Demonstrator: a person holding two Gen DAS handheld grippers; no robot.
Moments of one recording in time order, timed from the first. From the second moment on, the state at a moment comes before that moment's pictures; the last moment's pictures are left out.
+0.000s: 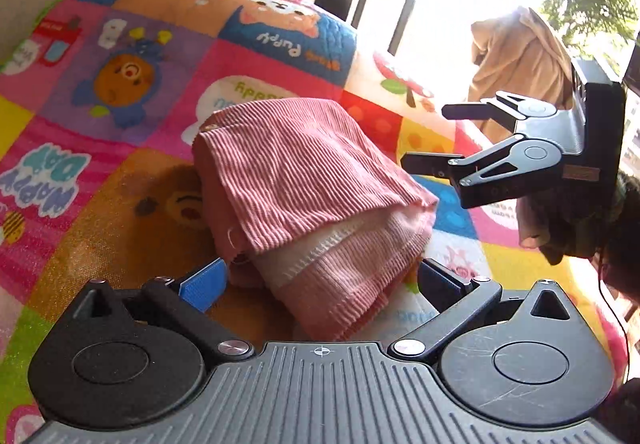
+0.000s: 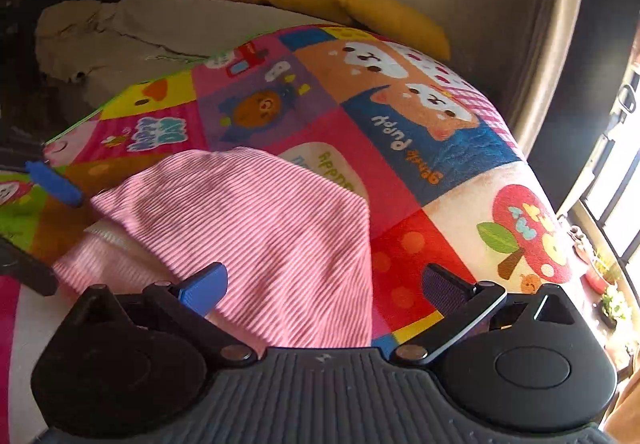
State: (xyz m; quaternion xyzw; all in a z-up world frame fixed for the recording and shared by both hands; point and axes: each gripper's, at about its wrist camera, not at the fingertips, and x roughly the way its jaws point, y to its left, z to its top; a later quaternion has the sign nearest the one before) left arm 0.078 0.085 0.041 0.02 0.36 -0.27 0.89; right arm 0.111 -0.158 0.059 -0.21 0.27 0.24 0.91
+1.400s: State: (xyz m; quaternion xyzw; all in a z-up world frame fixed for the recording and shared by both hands) left arm 0.112 0.049 0.018 0.01 0.39 -0.19 0.90; right arm 0.110 -0.170 0.035 -0.14 0.36 0.19 0.90
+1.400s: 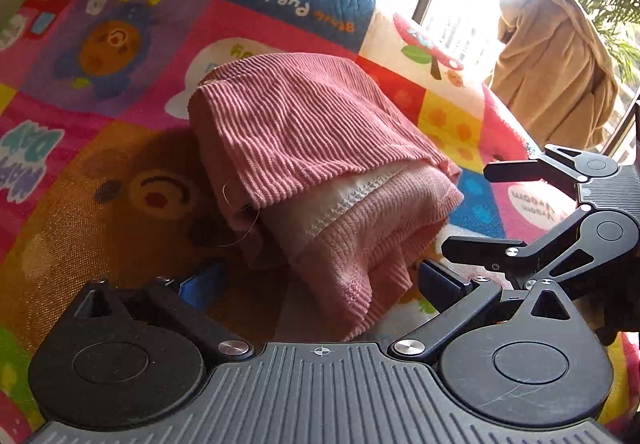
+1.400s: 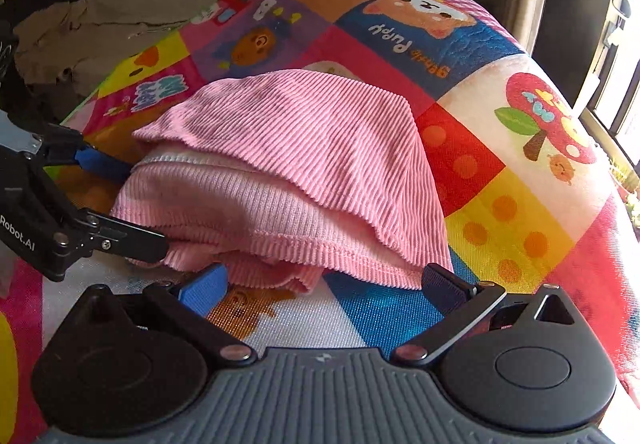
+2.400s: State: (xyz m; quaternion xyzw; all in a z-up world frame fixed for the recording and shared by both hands) left arm 0.081 0.033 0.007 0.00 0.38 0.00 0.93; right arm 0.119 -0.209 0.009 -0.02 0.38 0.05 0.92
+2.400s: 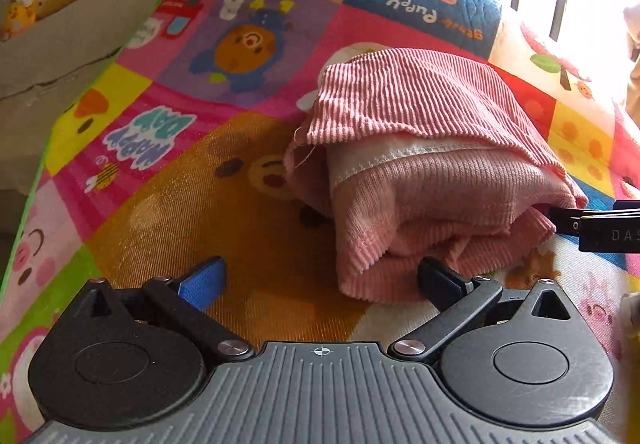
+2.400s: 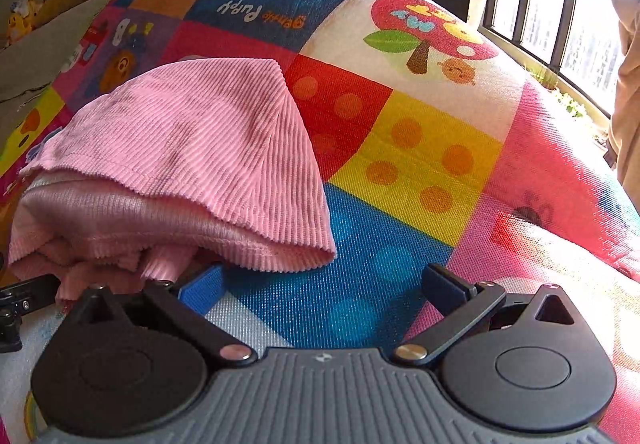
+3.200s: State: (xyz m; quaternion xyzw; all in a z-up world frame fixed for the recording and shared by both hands) left arm 0.018 -0.001 -0.001 0.01 0.34 0.02 0.94; right arm 0.042 -0.219 -0.001 -0.02 0.34 0.08 0.94
